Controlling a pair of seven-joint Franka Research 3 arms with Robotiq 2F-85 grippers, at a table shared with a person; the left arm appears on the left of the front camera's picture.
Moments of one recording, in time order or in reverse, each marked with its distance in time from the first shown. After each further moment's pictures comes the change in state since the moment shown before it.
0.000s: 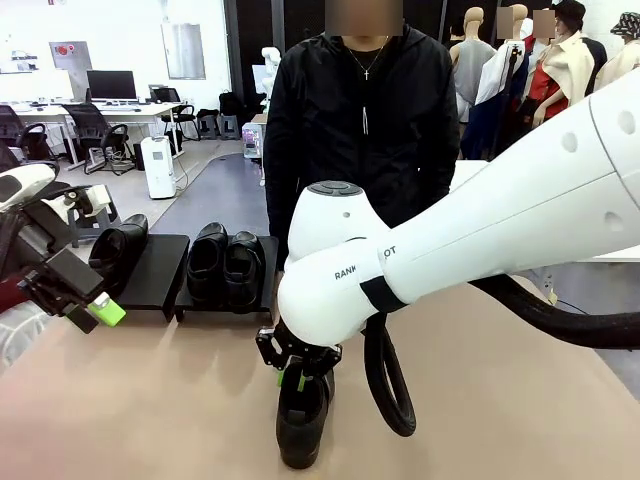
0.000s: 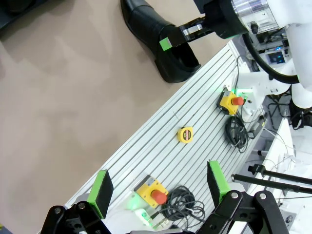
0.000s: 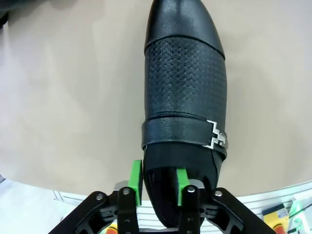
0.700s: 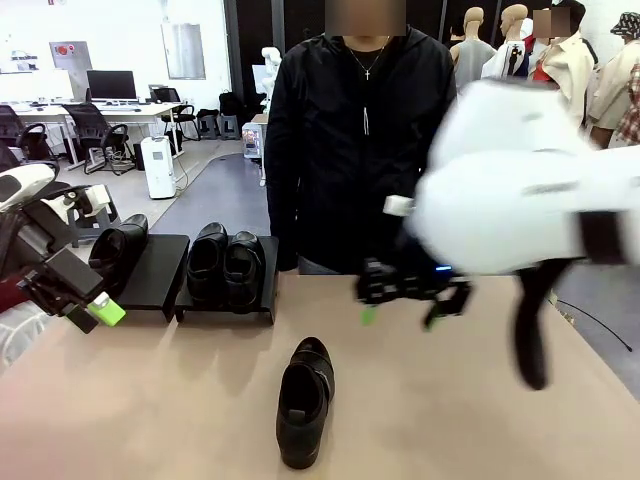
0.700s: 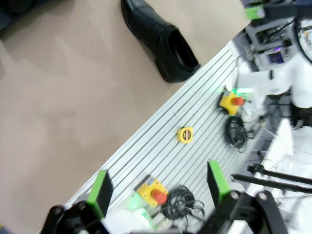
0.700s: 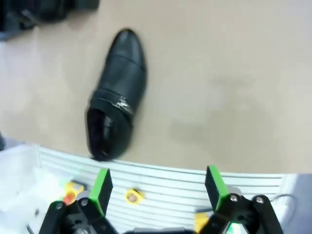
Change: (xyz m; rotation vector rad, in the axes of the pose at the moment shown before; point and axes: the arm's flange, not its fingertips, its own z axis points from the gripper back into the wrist) left arm 0.000 0.000 0.000 0.000 -0.001 0.001; right arm -0.012 -0.151 0.162 0.064 -0.134 0.208
